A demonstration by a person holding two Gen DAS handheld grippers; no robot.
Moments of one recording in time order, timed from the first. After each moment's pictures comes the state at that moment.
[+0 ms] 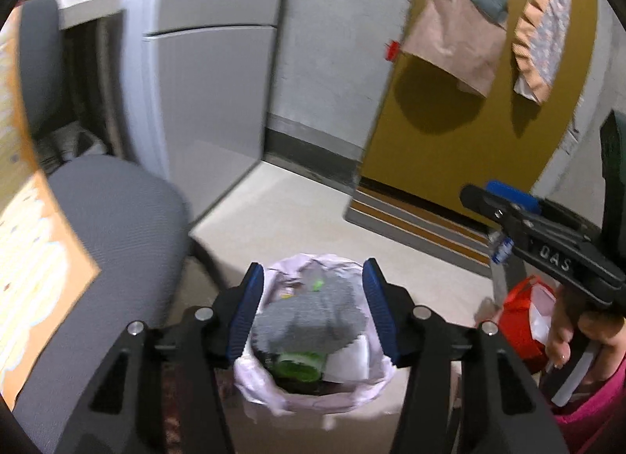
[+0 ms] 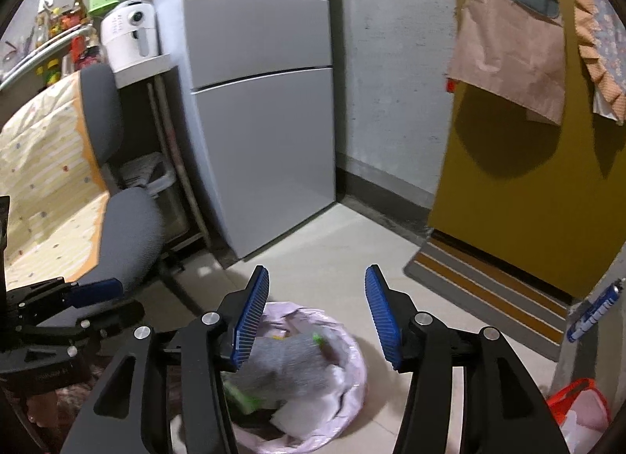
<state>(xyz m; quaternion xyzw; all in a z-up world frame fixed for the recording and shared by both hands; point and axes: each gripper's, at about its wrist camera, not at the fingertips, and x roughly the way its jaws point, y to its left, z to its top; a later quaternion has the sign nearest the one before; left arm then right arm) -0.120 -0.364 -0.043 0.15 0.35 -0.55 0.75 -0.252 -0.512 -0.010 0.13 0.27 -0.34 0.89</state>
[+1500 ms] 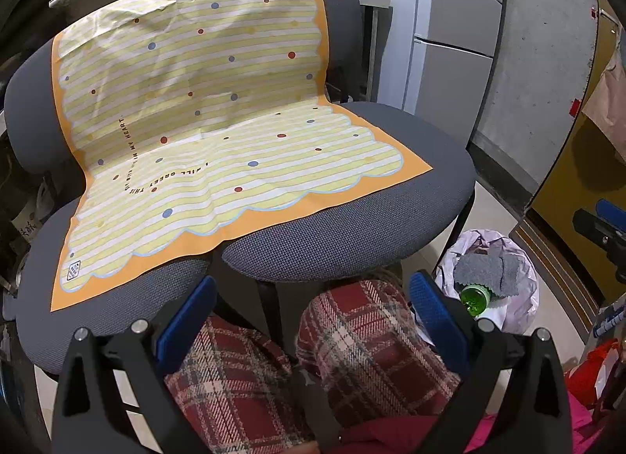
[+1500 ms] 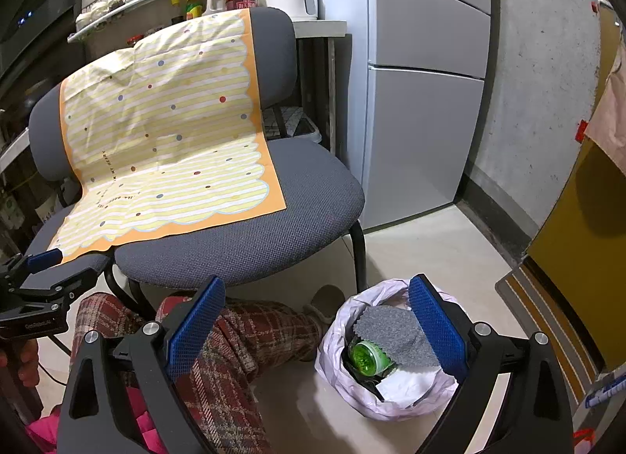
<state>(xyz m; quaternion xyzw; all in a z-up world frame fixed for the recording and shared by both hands) -0.098 -0.108 -0.002 0.11 0.39 -0.23 0.88 -0.195 -0.356 0.021 0.07 0.34 -0.16 0.93</state>
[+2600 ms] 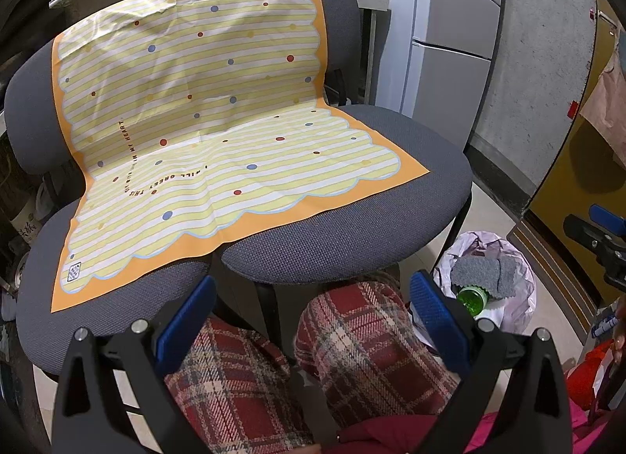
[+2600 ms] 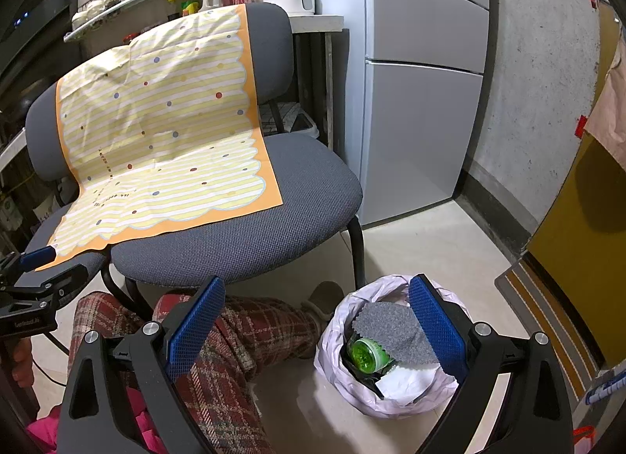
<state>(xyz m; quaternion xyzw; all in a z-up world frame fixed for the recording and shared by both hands) -0.099 -0.110 0.005 0.11 0.39 -0.23 0.88 -0.192 -0.359 0.017 0.07 0.34 -0.16 0.92</state>
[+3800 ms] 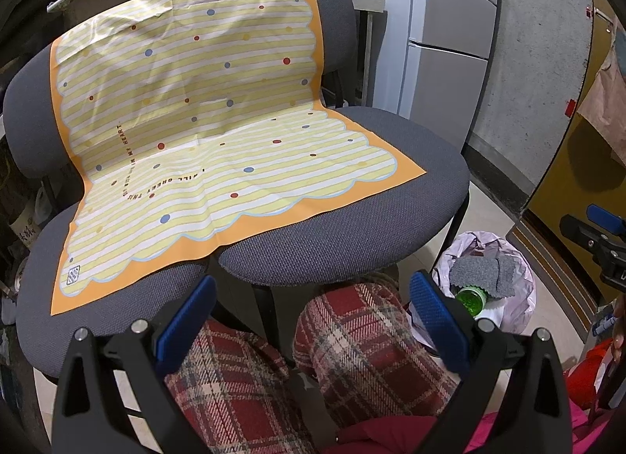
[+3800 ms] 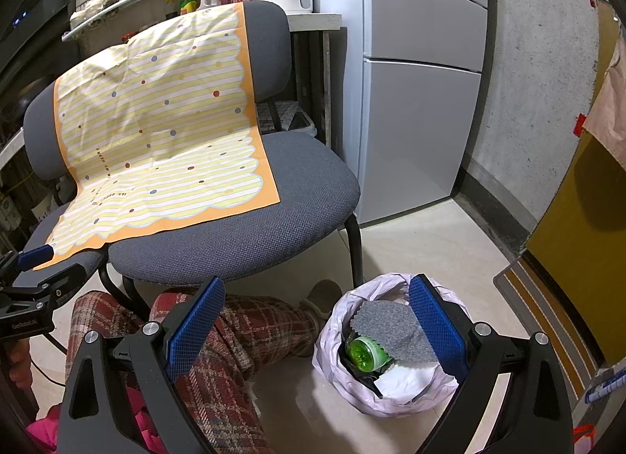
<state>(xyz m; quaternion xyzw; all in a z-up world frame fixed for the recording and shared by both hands) -0.103 -0.115 0.005 0.12 0.38 -0.23 0.89 -0.193 -0.362 0.014 0.07 0.34 -0.16 0.92</state>
